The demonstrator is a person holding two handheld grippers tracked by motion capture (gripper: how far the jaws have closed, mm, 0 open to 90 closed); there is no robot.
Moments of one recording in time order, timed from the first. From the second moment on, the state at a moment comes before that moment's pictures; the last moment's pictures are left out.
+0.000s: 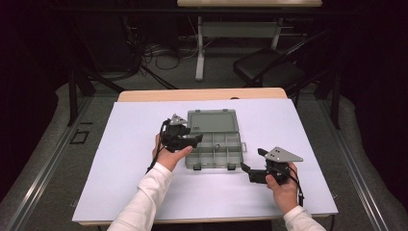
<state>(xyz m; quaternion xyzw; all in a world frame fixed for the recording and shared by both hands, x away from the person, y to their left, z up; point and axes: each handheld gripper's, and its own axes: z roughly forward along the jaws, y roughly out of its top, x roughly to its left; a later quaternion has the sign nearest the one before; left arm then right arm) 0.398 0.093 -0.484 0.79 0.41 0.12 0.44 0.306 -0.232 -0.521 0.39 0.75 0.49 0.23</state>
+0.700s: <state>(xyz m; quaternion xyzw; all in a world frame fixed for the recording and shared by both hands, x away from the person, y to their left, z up) 0.390 0.108 -0.494 0.79 0.42 0.09 0.43 0.306 -0.234 -0.521 0.39 0.75 0.49 0.23</state>
